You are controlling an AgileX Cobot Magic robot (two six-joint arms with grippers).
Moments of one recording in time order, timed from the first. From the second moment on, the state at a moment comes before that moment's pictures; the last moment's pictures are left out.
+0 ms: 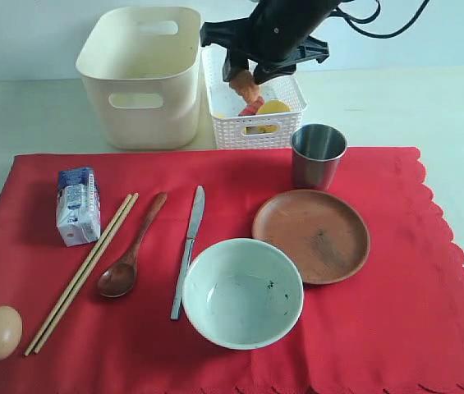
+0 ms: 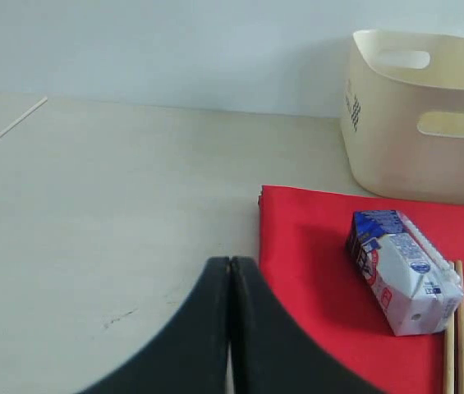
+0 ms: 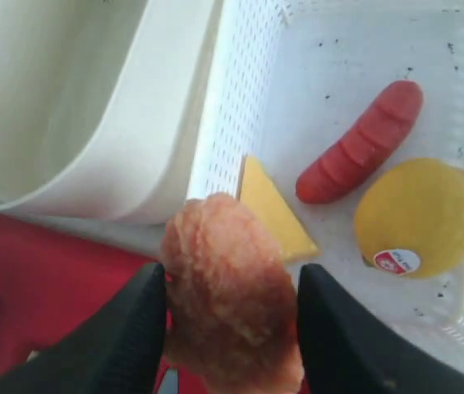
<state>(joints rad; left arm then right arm) 0.04 0.01 0.00 0.10 0.31 -0.13 0.43 2.14 -1.81 0.26 0.74 0.13</state>
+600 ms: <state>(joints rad) 0.04 0.01 0.00 0.10 0.31 -0.13 0.43 2.27 -1.81 0.24 0.48 0.13</state>
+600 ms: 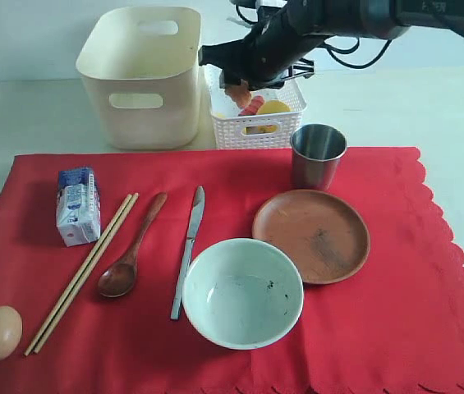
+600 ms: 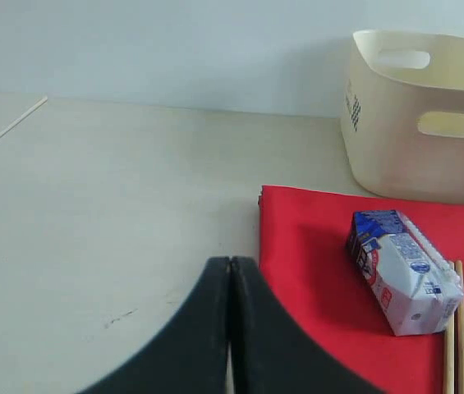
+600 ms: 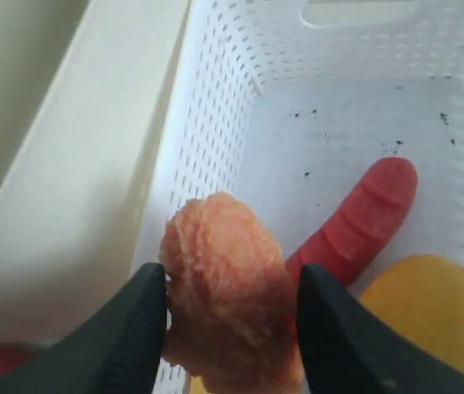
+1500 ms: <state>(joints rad) 0.04 0.01 0.00 0.10 0.31 -0.13 0.43 2.37 -1.81 0.14 0.29 0.13</state>
